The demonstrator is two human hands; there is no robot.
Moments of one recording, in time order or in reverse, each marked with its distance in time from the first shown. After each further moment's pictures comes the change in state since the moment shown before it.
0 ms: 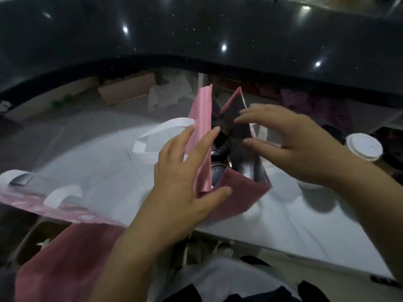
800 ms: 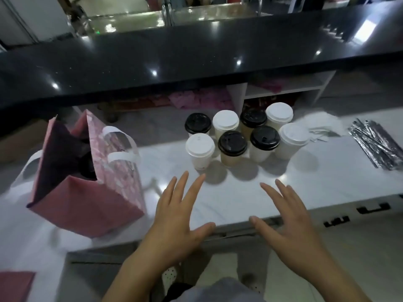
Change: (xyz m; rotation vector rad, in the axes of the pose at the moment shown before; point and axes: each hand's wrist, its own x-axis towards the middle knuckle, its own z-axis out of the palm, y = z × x) left_hand -0.028 0.138 0.218 0.301 -0.419 0.129; right_hand -0.357 0.092 0.003 0.243 0.247 0.895
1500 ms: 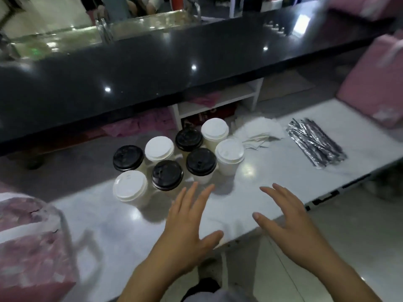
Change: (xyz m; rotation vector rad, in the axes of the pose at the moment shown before) left_hand 0.123 0.117 0.057 -0.060 -0.192 0.212; right_hand 0.046 0.102 -0.106 0.136 0.121 0.182
